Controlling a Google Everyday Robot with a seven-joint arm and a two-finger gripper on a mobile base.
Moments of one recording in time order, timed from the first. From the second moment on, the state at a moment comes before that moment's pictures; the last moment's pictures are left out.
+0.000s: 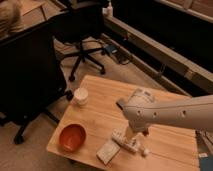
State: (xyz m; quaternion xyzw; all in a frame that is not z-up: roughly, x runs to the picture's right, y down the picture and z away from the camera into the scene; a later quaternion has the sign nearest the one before) arm 0.174 0.205 0.709 -0.20 0.23 0.41 0.86
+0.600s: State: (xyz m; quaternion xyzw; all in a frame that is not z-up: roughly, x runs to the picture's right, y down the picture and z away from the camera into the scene) arm 0.181 0.184 0.718 -0.17 0.20 0.25 0.93
